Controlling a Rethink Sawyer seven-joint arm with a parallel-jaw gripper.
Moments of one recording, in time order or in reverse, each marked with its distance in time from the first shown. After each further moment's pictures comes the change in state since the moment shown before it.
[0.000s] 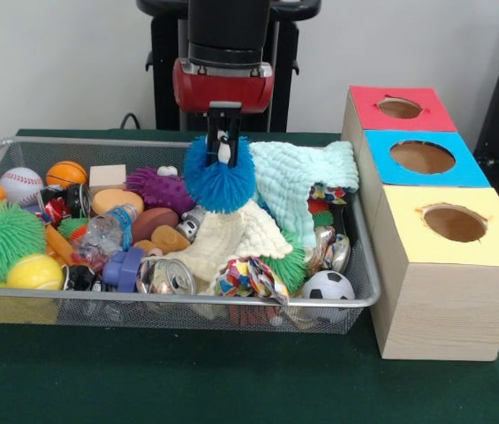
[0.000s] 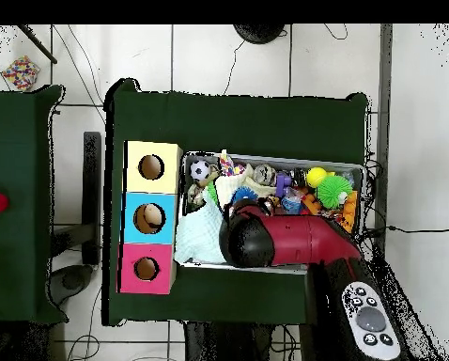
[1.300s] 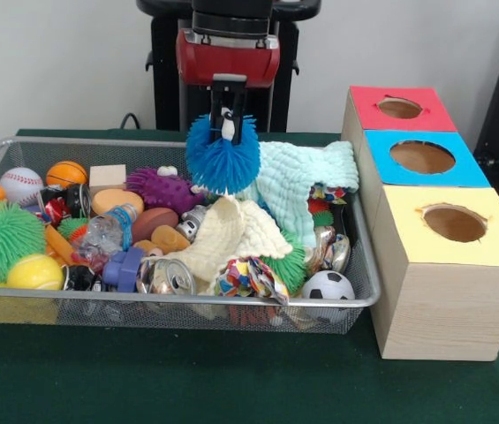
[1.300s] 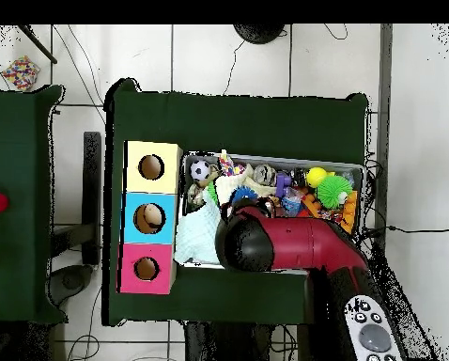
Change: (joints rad) arm 0.007 -0.065 0.000 0.022 0.034 0.026 0.000
